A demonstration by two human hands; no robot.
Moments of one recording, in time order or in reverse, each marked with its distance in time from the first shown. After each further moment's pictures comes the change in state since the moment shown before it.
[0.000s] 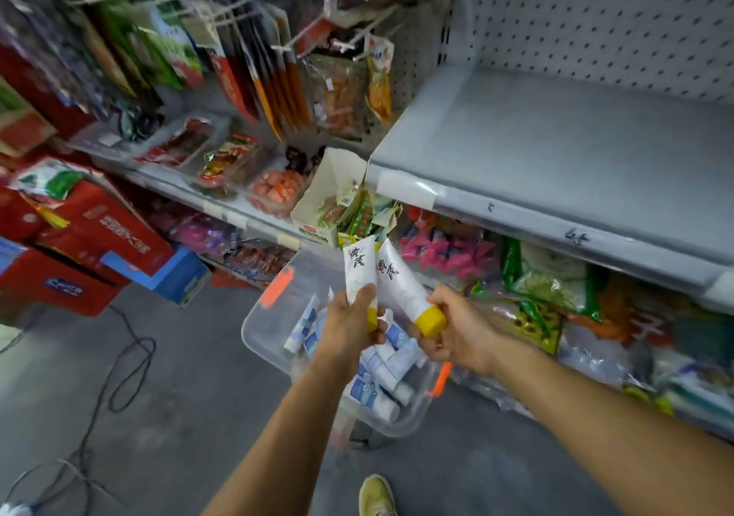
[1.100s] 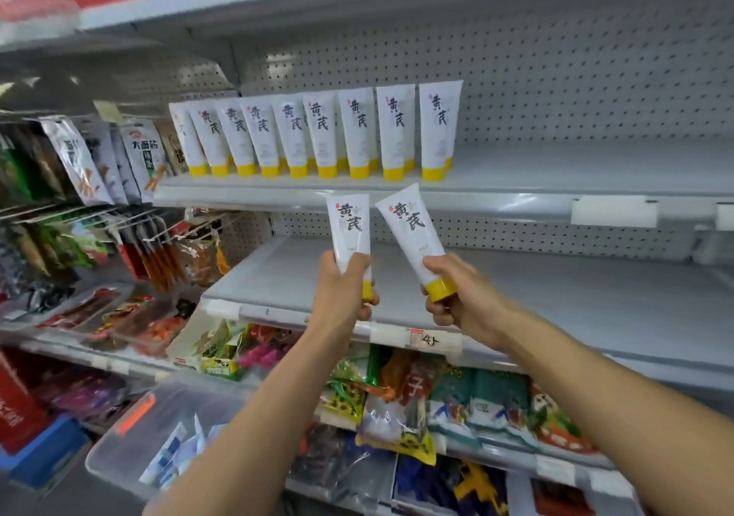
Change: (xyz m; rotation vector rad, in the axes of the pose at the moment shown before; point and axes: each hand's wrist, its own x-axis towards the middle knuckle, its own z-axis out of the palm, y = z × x) left_hand -0.330 0.082 0.326 0.073 -0.256 0.616; right_hand -0.429 -0.055 -0.236 -0.145 0.182 -0.825
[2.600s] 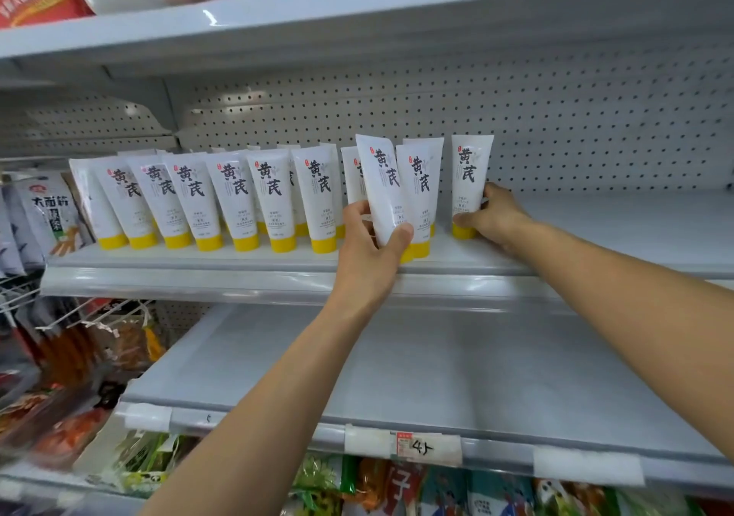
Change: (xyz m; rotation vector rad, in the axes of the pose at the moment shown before) left_hand 0.147 0.070 0.087 0.139 -0.162 0.444; right_hand 0.186 -0.143 -0.113 -0.685 0.578 -0.234
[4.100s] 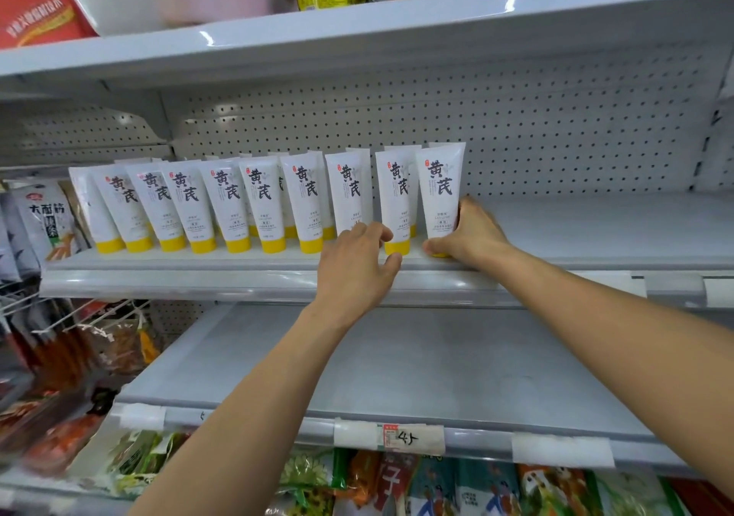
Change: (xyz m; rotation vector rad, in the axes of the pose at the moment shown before) left_hand -0.011 0.005 0.000 0.934 -0.096 0.292; right_hand -0.057 -0.008 -0.004 -0.225 0.014 -0.114
